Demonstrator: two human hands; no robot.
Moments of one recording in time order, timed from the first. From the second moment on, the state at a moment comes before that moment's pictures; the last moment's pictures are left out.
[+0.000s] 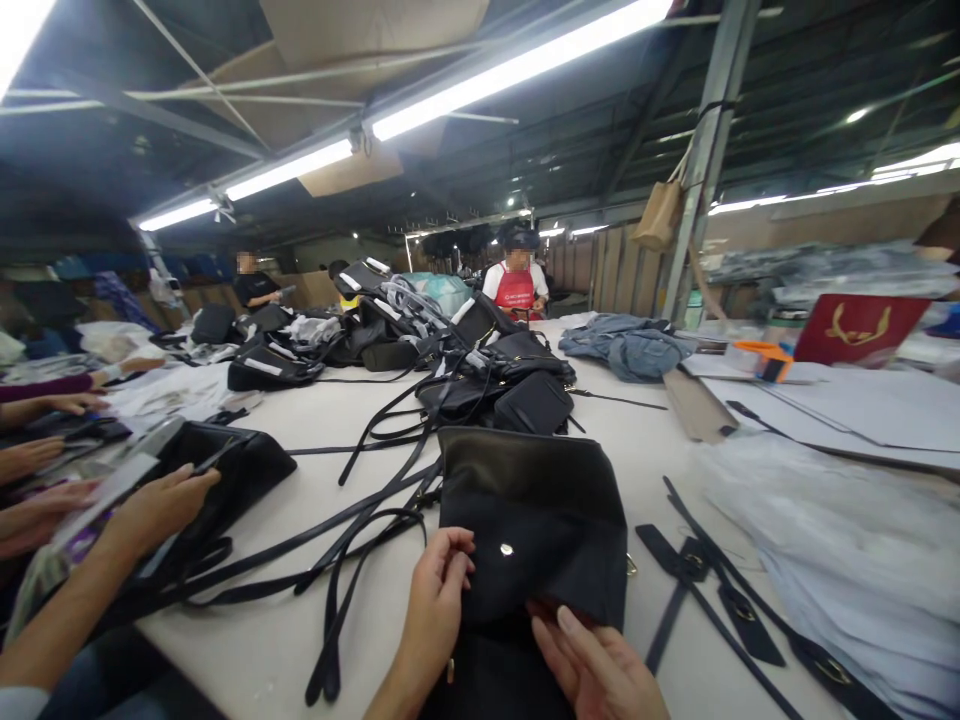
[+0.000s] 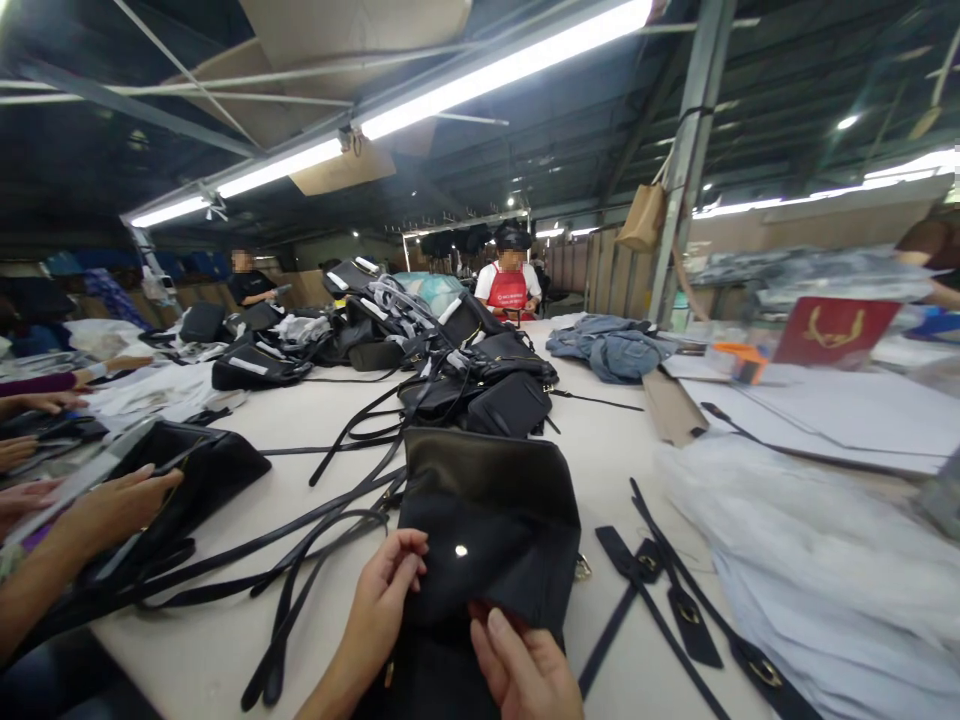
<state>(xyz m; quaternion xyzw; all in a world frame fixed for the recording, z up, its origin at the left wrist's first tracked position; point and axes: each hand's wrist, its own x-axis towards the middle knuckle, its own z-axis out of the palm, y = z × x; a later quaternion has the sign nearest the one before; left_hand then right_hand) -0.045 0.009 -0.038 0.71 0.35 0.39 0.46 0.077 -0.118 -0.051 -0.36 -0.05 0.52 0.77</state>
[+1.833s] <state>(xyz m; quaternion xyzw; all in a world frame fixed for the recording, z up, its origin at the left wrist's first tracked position) -0.121 0.054 0.098 0.77 0.51 0.39 0.00 0.068 -0.078 -0.058 -0.40 -0.12 0.55 0.72</state>
